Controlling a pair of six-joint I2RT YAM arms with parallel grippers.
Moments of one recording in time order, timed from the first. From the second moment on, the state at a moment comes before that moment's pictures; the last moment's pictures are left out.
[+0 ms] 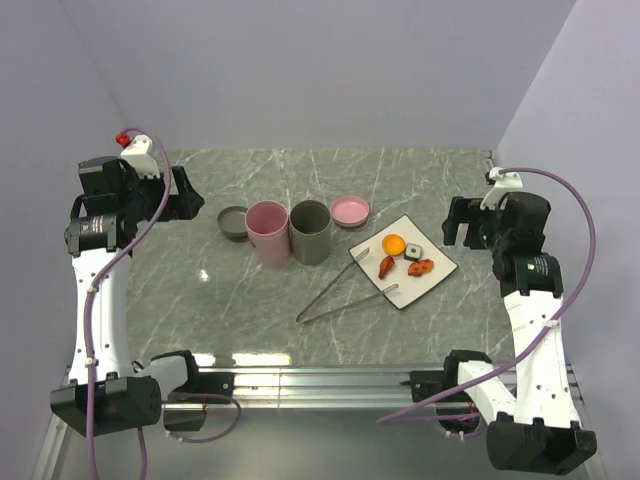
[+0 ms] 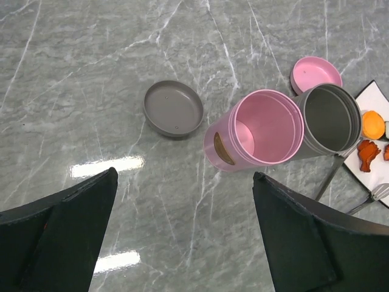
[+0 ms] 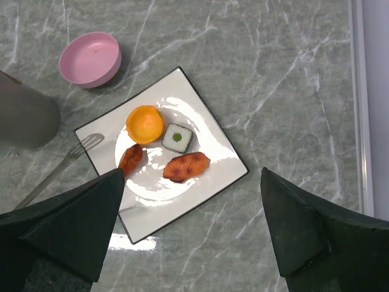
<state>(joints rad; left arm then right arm) 0.19 1.11 1.32 -0.75 0.43 -0.02 -0.10 0.88 1.06 -0.69 -0.17 -0.01</state>
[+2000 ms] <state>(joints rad) -1.02 1.28 0.78 -0.50 0.03 0.19 -0.15 0.94 1.07 -0.75 -0.22 -0.06</state>
